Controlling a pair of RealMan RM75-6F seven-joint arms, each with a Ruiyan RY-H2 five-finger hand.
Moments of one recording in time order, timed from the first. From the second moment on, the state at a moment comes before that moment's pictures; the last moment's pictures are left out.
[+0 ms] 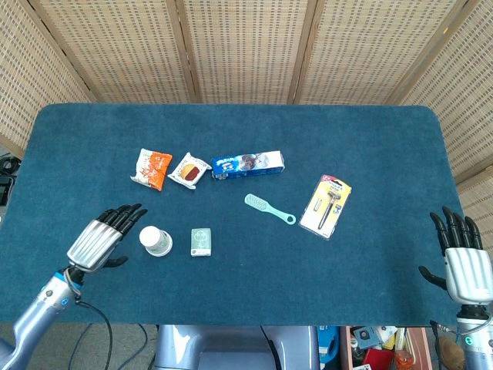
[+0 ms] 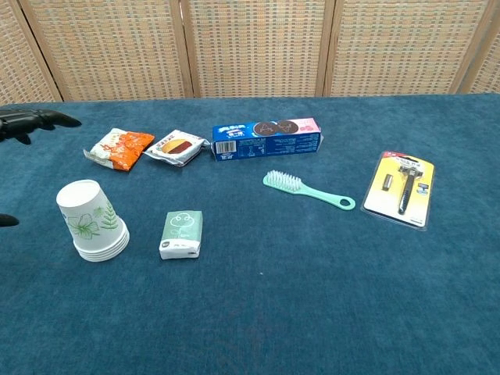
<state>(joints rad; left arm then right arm) -0.41 -1.26 -0.06 -1.54 1.67 1.15 0.21 0.08 -1.18 0.11 -1.55 -1.47 1.52 -0.13</state>
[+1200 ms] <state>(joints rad) -0.49 -1.43 -0.07 -1.41 1.56 1.14 0.07 0.10 -1.19 0.11 -1.54 -1.46 1.50 -0.13</state>
